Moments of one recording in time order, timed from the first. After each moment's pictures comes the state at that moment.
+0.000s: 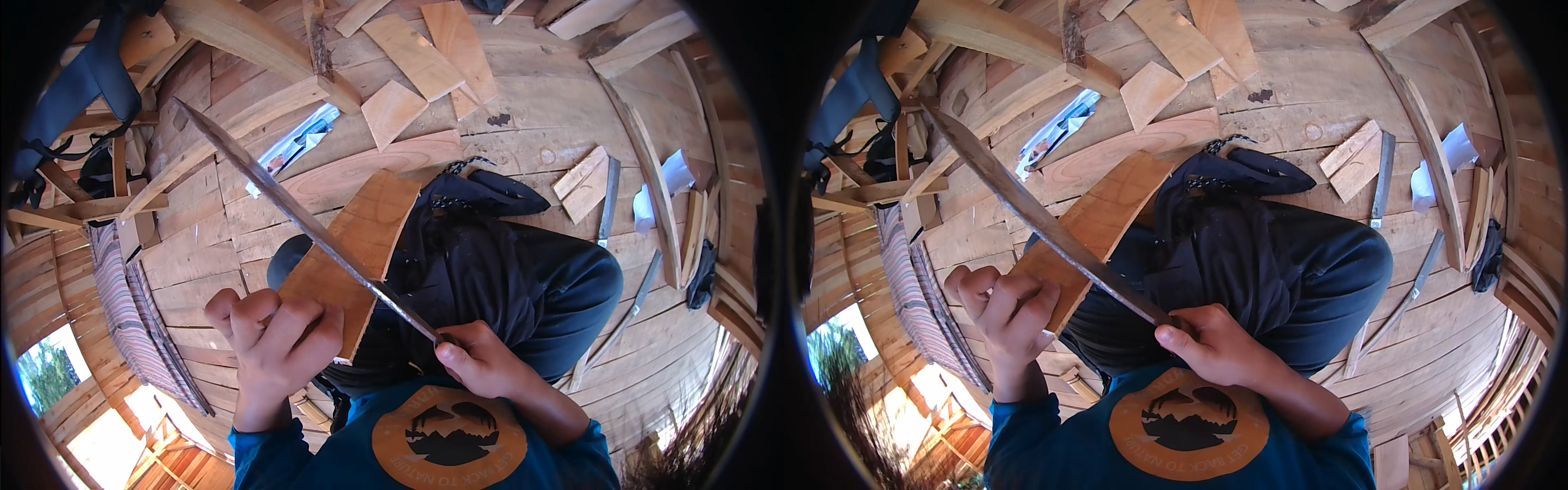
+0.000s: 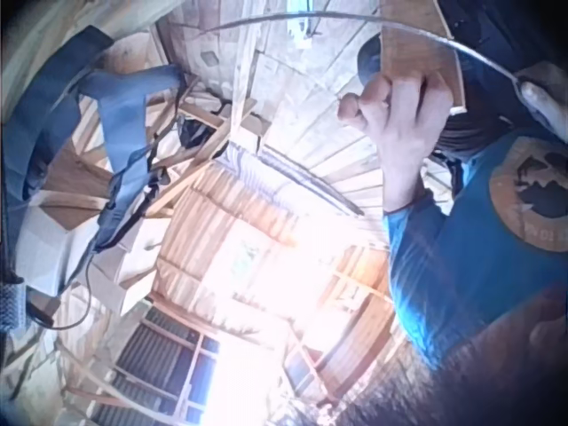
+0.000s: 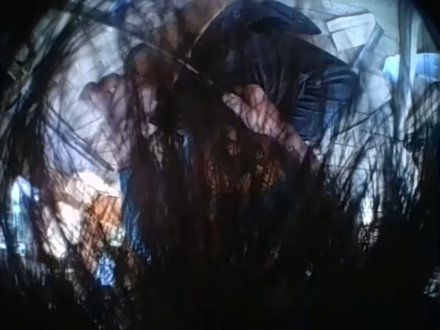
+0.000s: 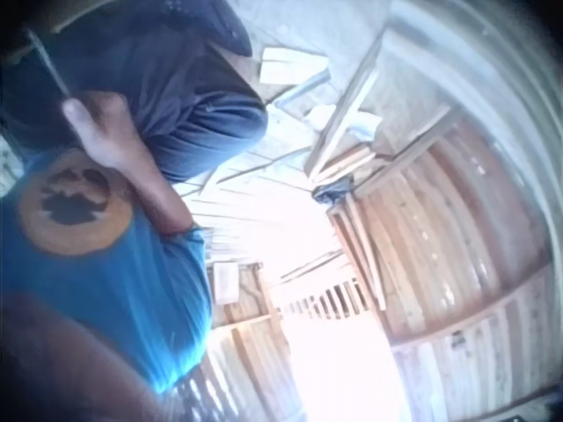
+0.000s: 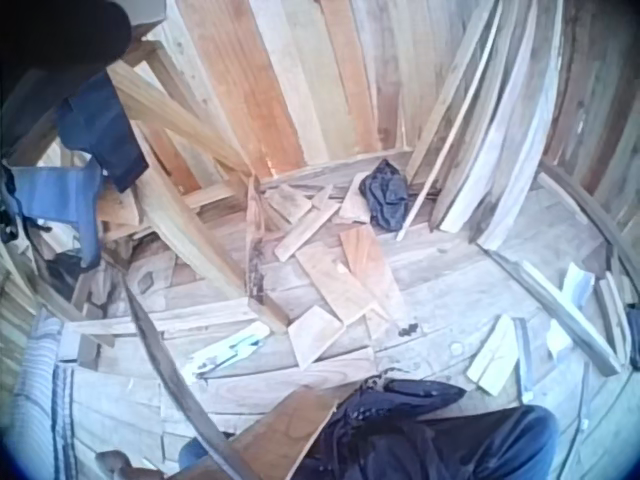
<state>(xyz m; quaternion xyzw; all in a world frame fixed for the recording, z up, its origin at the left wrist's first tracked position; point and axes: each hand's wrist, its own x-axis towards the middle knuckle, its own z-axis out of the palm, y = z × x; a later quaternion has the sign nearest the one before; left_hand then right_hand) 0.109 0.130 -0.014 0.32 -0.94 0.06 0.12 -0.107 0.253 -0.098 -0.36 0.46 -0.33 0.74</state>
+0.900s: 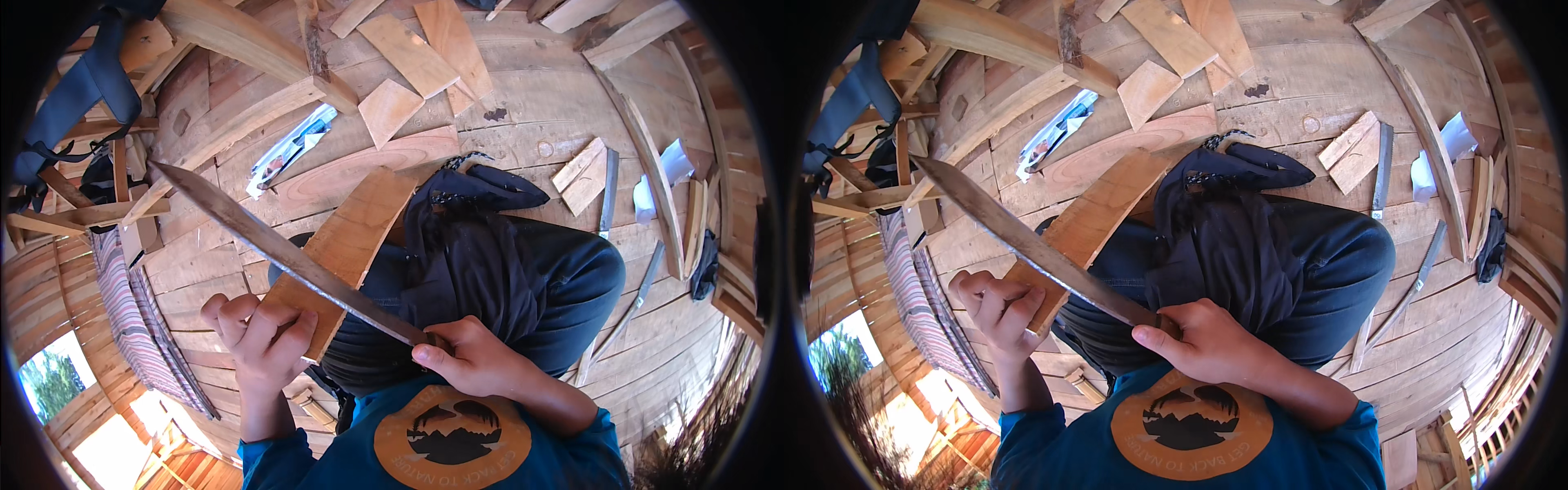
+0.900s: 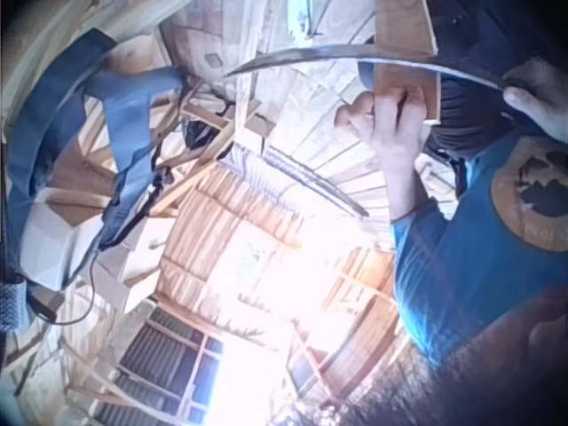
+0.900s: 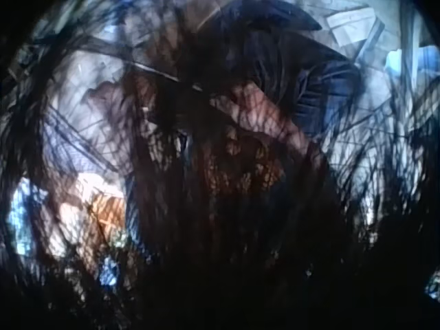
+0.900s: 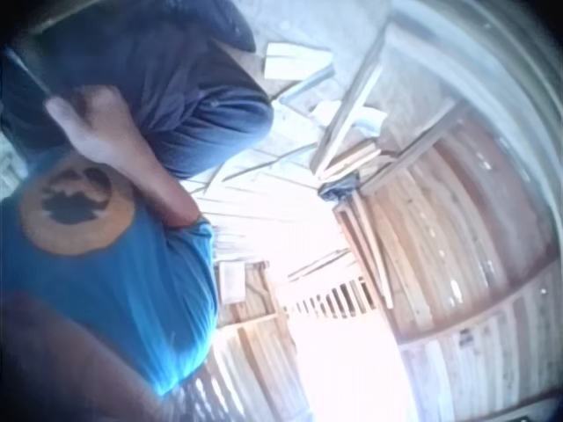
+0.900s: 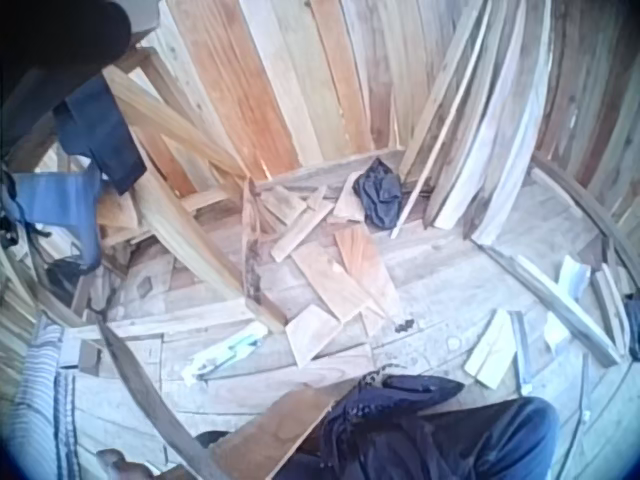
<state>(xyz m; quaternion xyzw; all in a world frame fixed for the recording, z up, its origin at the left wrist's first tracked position) 0.142 0.134 -0.032 0.33 -0.93 0.05 0.17 -0.098 0.243 -0.092 -0.42 0.51 -0.25 0.71</state>
